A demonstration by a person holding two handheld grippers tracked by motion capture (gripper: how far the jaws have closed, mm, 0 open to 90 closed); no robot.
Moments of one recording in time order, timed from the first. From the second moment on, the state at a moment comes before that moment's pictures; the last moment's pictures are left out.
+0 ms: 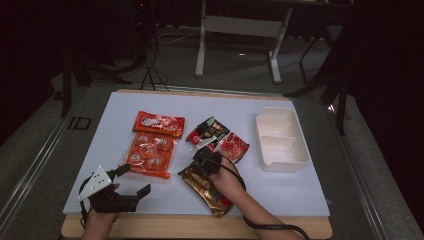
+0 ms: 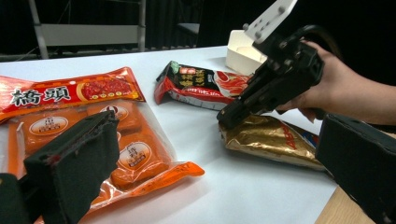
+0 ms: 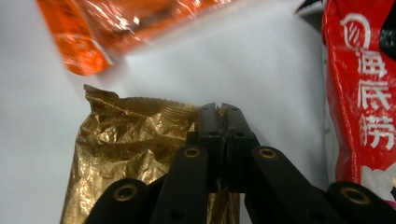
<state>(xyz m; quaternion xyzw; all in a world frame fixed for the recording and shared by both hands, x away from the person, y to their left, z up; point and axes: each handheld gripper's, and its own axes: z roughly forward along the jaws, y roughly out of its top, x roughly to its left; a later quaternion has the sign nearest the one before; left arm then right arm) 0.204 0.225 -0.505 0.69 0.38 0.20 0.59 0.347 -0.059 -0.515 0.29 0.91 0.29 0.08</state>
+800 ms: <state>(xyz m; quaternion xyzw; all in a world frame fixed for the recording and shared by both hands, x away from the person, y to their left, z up) 0.204 0.223 -0.505 0.69 0.38 0.20 0.58 0.305 -0.085 -0.444 0.25 0.88 0.40 0.07</state>
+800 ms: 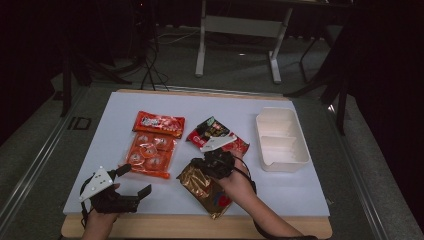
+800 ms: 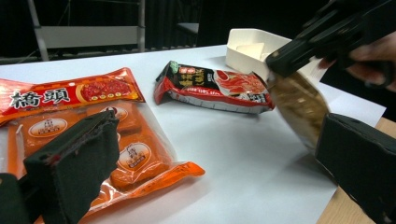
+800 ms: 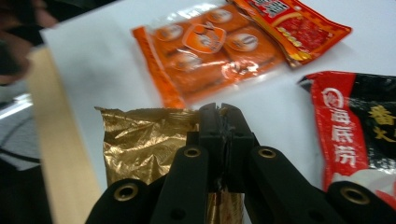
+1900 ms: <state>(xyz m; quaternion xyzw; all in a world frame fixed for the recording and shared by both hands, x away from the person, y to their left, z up) 0.206 0.223 -0.507 0.69 0.38 0.20 0.58 0.324 -0.140 -0.338 0.28 0.80 0.50 0.16</state>
